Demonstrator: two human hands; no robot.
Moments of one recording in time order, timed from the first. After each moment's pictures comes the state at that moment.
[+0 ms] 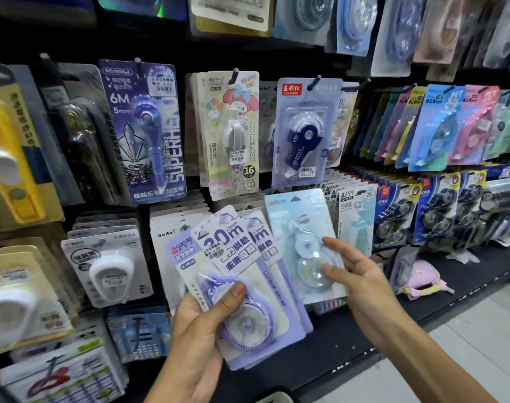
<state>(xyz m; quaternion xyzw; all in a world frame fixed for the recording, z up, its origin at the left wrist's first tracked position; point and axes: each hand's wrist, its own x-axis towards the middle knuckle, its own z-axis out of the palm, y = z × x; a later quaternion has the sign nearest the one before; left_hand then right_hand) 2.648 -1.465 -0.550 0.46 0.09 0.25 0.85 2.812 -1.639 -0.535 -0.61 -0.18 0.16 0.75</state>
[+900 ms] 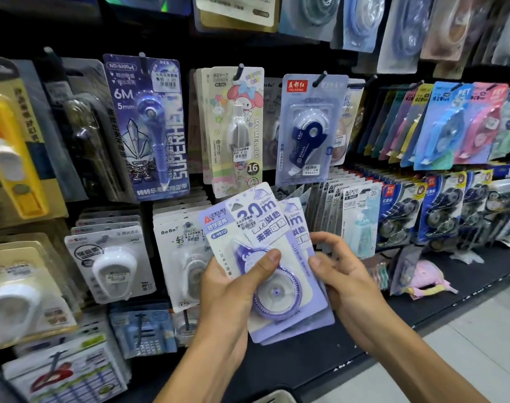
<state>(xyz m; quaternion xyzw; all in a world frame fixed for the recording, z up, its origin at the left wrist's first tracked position) 2.687 -1.479 -0.526 0.50 0.09 0.32 0.80 2.785 -1.619 -0.520 -0.56 -0.26 0.20 0.76</state>
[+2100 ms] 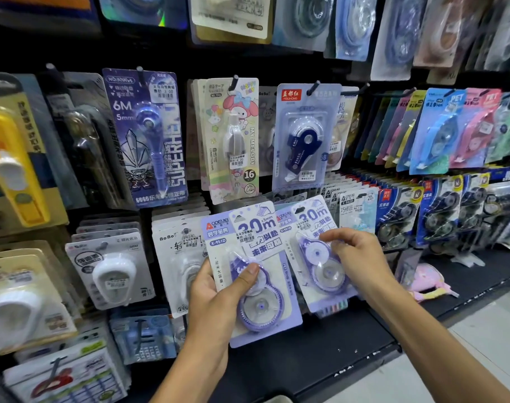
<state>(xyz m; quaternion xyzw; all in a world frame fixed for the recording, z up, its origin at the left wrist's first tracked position) 2.675 -1.471 -0.528 0.52 0.15 0.33 0.77 2.852 -1.622 -0.505 -0.79 -0.17 0.02 0.59</state>
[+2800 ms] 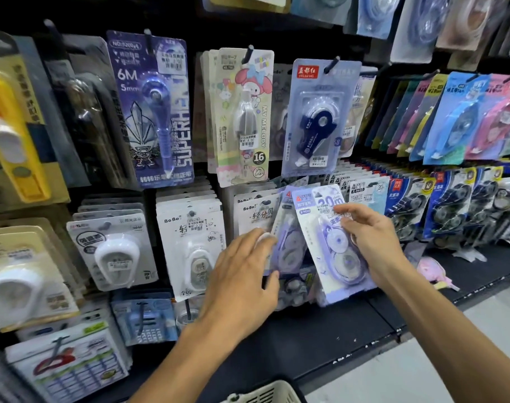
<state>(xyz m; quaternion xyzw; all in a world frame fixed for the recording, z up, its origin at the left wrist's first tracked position) 2.689 -1.463 -0.530 0.94 0.12 0.25 0.21 2.867 -1.619 -0.506 -0.72 -0.16 0.01 0.68</state>
